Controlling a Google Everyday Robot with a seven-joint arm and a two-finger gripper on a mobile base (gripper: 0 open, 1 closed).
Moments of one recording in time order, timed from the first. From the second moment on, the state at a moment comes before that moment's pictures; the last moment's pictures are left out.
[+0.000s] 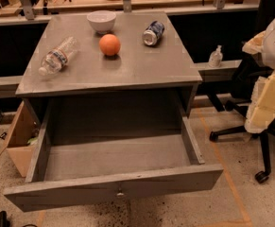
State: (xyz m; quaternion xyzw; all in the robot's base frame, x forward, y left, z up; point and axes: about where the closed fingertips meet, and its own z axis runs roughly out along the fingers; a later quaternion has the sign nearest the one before) arm 0.438 -0.217 0.976 -0.60 0.78 -0.03 0.16
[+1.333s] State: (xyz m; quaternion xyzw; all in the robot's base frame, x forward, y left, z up) arm 0.566 -0.176 0.944 -0.55 0.77 0.08 0.32
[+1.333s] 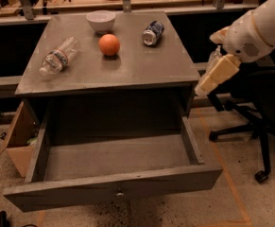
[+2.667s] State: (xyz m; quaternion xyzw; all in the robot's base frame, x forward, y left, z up) arm 0.696 -0.079 0.932 -0.51 0.72 0.17 0.45
